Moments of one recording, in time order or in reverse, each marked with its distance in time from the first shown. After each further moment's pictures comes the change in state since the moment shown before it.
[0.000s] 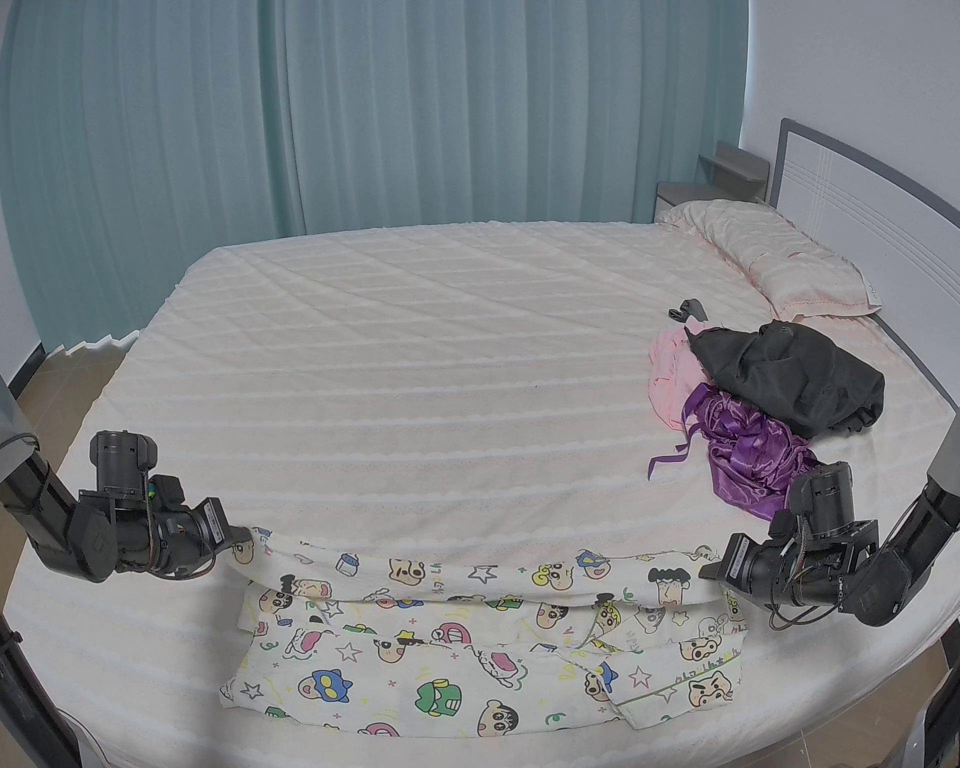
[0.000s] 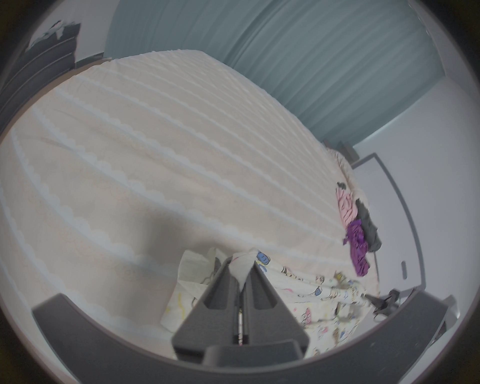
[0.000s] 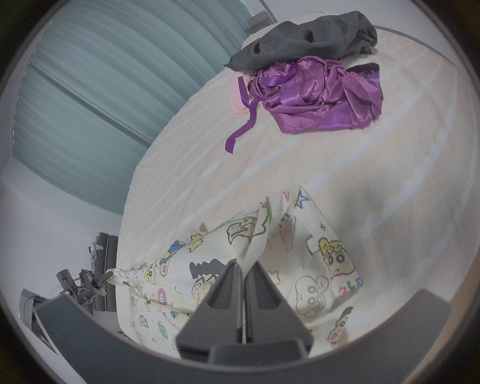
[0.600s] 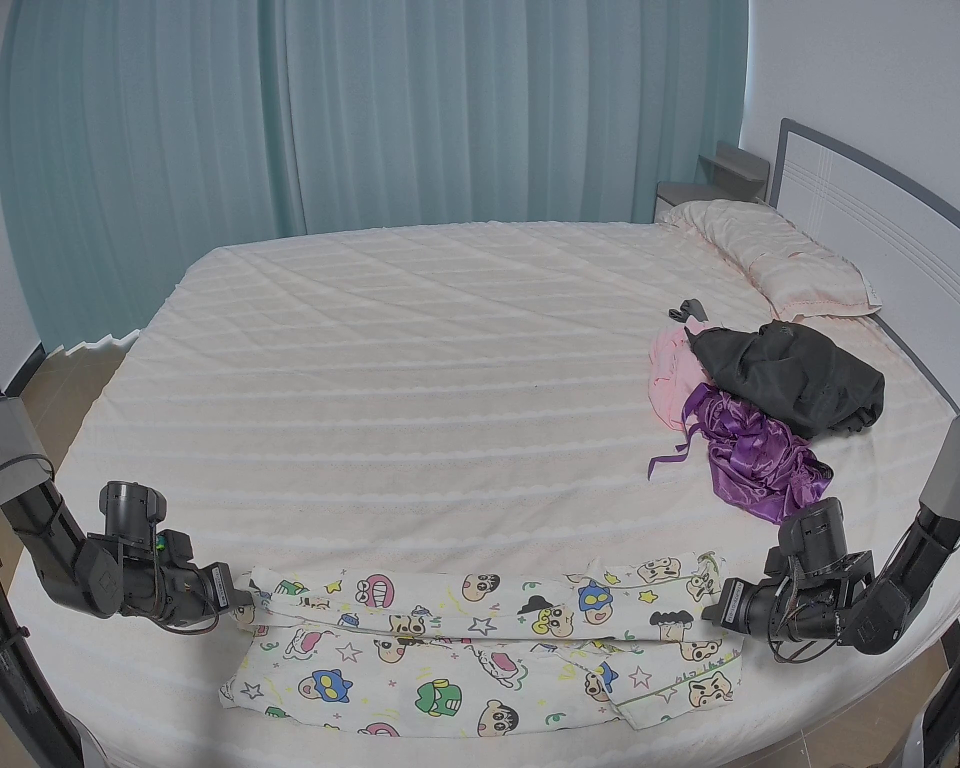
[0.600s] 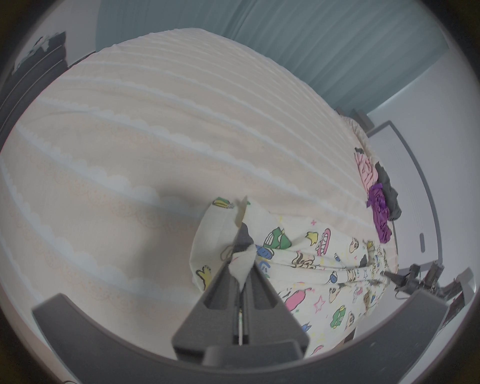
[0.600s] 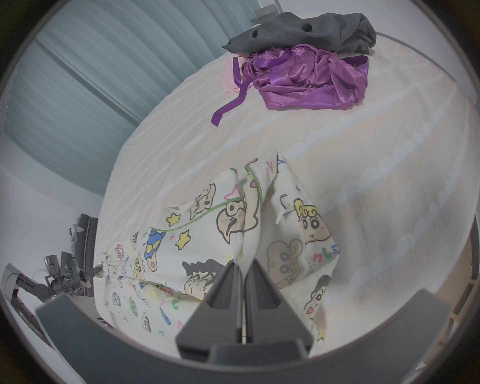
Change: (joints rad) left arm 0.008 0.055 0.147 -0.003 0.031 0.164; right arm 0.057 0.010 0.107 -0.002 -0.080 -0.059
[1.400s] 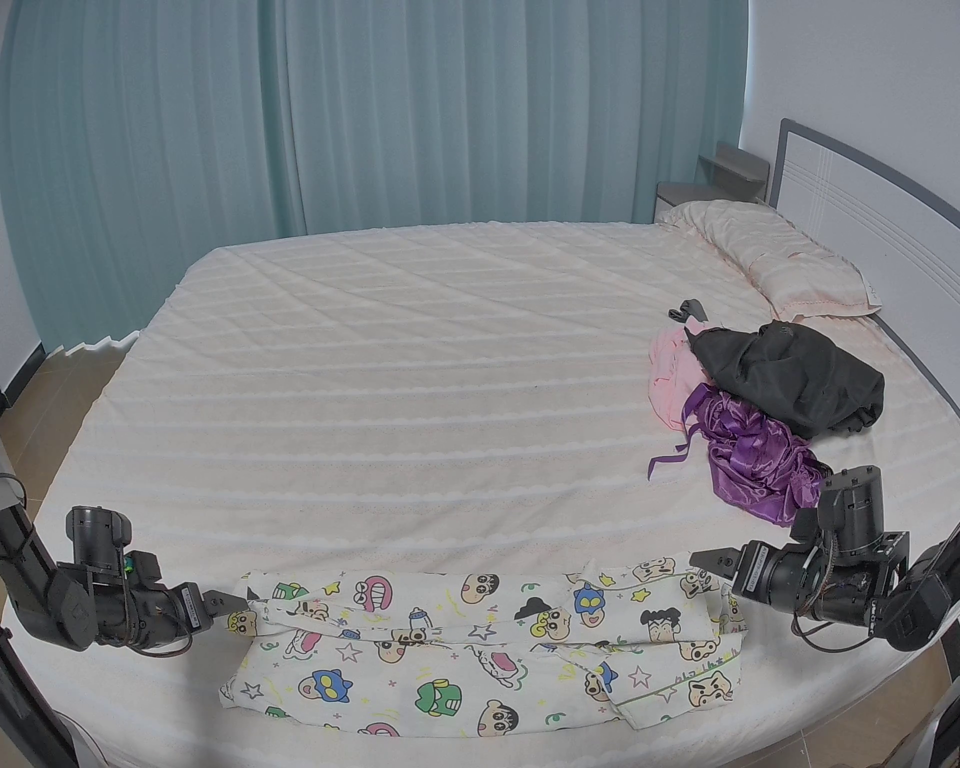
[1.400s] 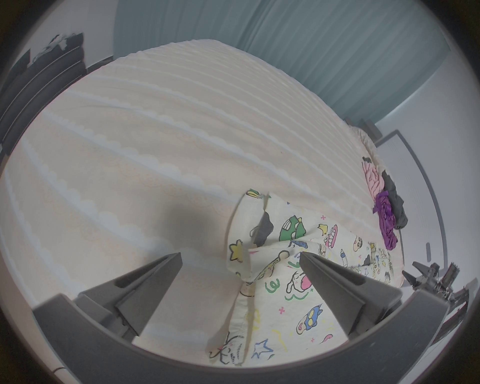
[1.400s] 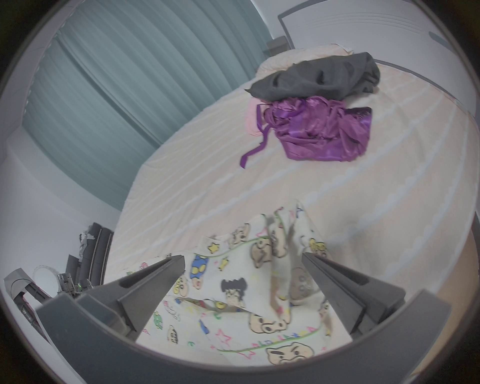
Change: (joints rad) left arm 0.081 -0.080 0.189 -0.131 0.026 0.016; right arm 0.036 -0.202 -0.001 0.025 -0.074 -0.007
